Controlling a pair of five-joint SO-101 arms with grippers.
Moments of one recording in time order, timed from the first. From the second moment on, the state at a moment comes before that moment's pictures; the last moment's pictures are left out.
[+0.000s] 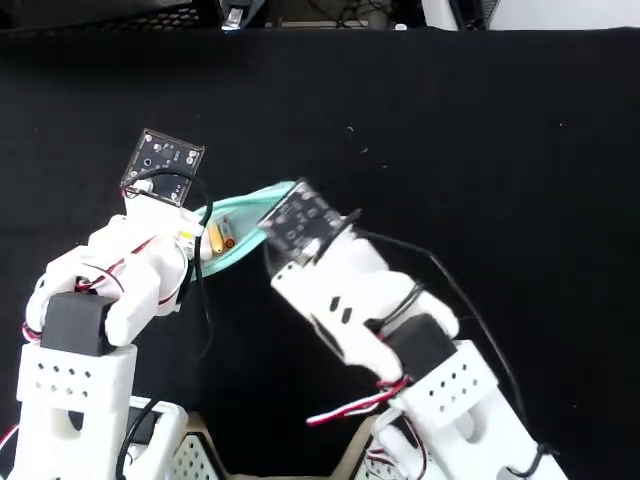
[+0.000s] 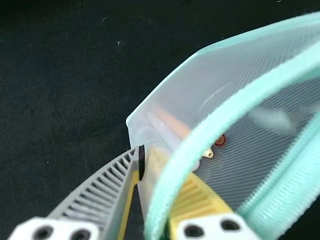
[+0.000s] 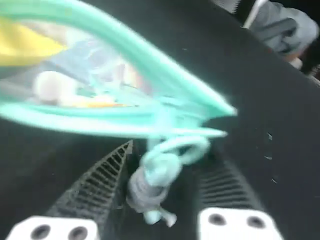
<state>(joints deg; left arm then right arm) 3.0 -48.8 37.3 76.4 -12.9 -32.4 -59.2 54.2 47.1 16.3</state>
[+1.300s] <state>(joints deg) 1.4 -48.7 35.2 76.5 -12.8 -27.5 -86.0 71.5 45.1 17.3</state>
